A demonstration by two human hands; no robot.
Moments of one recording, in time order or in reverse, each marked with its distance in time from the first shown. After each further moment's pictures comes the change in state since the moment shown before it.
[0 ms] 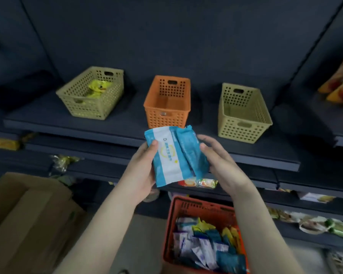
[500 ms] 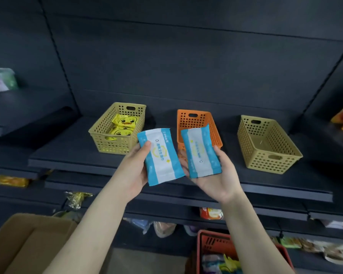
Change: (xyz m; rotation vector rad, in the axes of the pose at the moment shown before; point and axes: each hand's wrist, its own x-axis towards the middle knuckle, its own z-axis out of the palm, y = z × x) left_hand 0.048 0.139 -0.110 -0.007 -0.025 0.048; right_hand 0.075 -0.036 0.141 0.720 -0.125 0.085
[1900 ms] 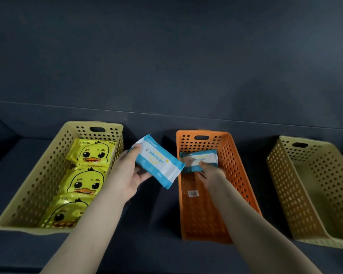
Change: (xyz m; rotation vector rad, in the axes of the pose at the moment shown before) left_hand 0.345 0.019 -0.007 -0.078 0.270 -0.257; right_hand 0.355 -0.057 -0.111 -0.207 1.082 0.248
